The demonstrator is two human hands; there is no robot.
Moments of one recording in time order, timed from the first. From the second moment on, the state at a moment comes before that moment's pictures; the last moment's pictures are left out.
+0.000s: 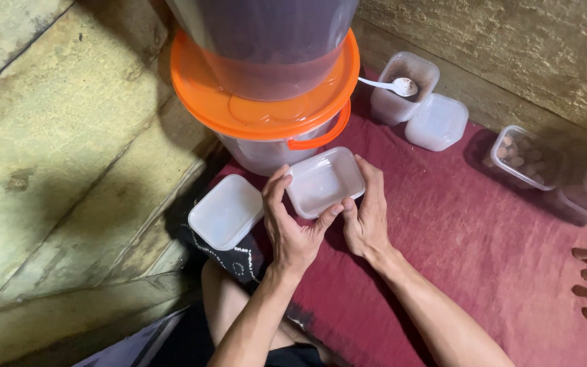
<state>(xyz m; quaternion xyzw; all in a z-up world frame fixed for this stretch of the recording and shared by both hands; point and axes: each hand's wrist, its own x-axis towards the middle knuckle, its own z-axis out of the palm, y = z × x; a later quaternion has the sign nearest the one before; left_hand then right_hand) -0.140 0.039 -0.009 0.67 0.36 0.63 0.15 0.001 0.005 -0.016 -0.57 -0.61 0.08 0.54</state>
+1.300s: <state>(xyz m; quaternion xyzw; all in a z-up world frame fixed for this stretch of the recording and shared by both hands) -0.146 0.031 -0.005 0.67 0.30 0.67 0.09 0.002 -0.002 -0.027 -0.53 -0.64 -0.03 0.55</state>
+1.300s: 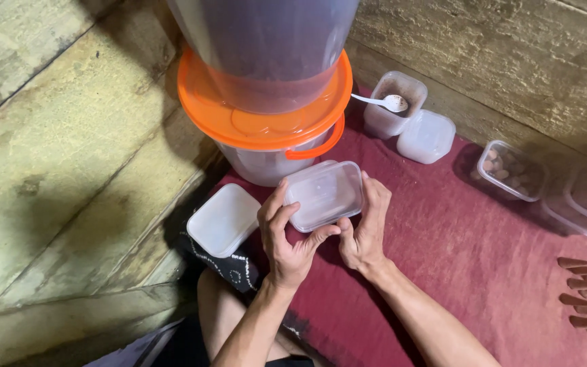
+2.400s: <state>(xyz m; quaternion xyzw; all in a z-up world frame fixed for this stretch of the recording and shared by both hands) -0.147 0.026 0.006 0.65 0.24 0.72 0.07 0.005 -0.008 -0.010 -0.45 -0.65 -0.09 0.61</state>
